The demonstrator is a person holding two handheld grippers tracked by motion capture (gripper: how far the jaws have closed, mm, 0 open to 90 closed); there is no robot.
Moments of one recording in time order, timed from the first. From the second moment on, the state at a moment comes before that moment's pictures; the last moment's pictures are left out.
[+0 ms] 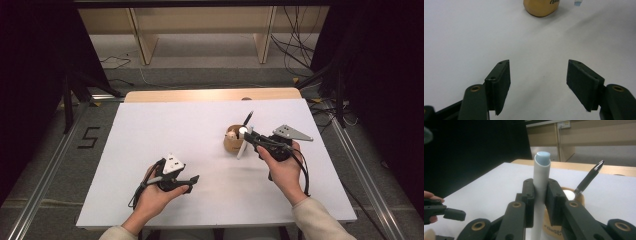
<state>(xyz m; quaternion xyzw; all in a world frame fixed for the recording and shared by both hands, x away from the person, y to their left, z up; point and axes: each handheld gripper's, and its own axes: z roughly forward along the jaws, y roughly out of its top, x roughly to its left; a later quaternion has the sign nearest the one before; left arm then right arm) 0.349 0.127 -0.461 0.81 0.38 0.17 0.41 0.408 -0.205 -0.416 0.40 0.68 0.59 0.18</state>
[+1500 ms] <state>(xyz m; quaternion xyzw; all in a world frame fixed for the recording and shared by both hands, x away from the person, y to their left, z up) 0.349 0.136 -0.469 0.81 0.39 0.18 0.40 0.428 -0.208 -0.393 0.40 0.65 0.60 0.23</state>
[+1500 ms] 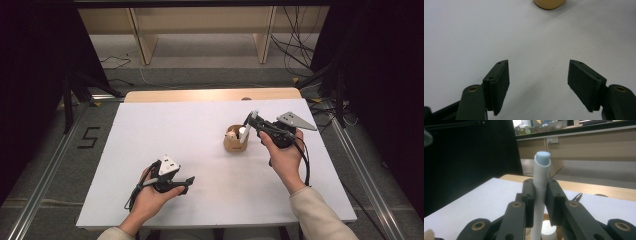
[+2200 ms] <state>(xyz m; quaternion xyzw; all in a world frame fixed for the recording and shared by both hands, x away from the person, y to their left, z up) 0.349 0.135 -0.470 0.81 0.40 0.17 0.40 0.433 -0.202 -0.392 0.40 0.65 0.60 0.24</state>
